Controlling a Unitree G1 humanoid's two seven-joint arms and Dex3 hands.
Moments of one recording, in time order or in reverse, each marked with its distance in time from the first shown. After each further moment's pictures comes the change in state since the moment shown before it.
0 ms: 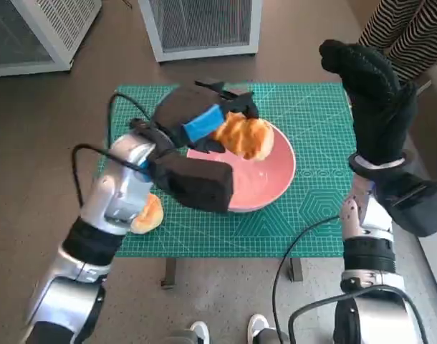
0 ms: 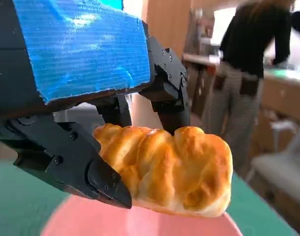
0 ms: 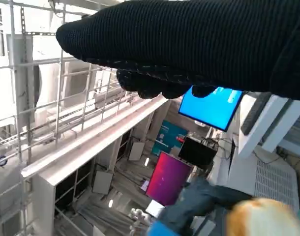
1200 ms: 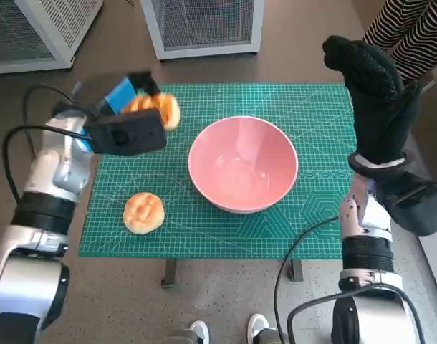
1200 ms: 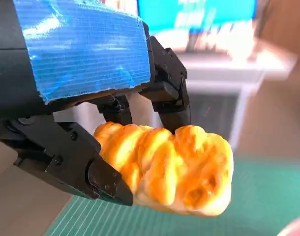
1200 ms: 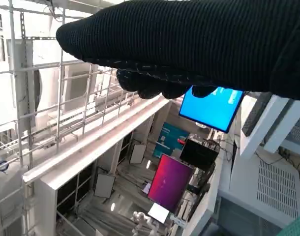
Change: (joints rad) left arm -0.074 0.229 0.073 0.239 -0.003 0.084 0.116; right arm -0.019 0.011 -0.015 0.010 -0.005 -0.011 -0.016
